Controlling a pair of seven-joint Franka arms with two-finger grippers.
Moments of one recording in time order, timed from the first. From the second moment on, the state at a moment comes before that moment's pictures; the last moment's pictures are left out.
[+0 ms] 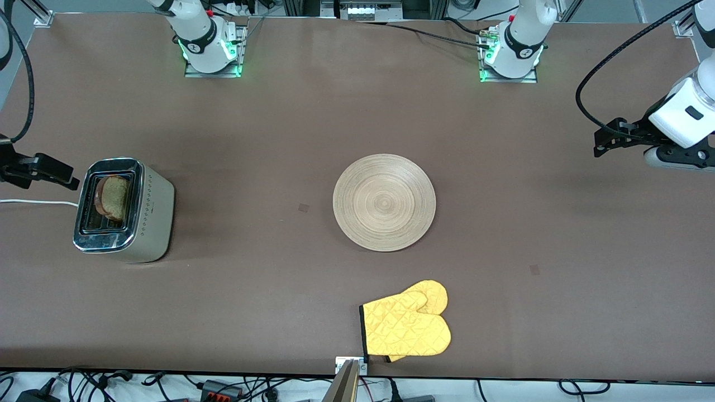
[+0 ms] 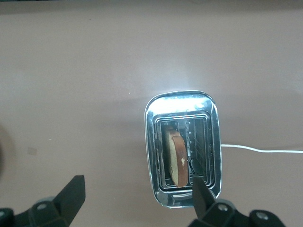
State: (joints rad) left arm -0.05 0.02 0.02 -1.66 0.02 1.66 0.06; right arm 0.02 0.23 -0.11 -1.39 0.05 1.67 -0.05
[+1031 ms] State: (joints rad) left arm -0.05 0.02 0.02 -1.66 0.02 1.66 0.06; right arm 0.02 -0.02 -0.08 -1.74 -0.01 1.73 -0.05
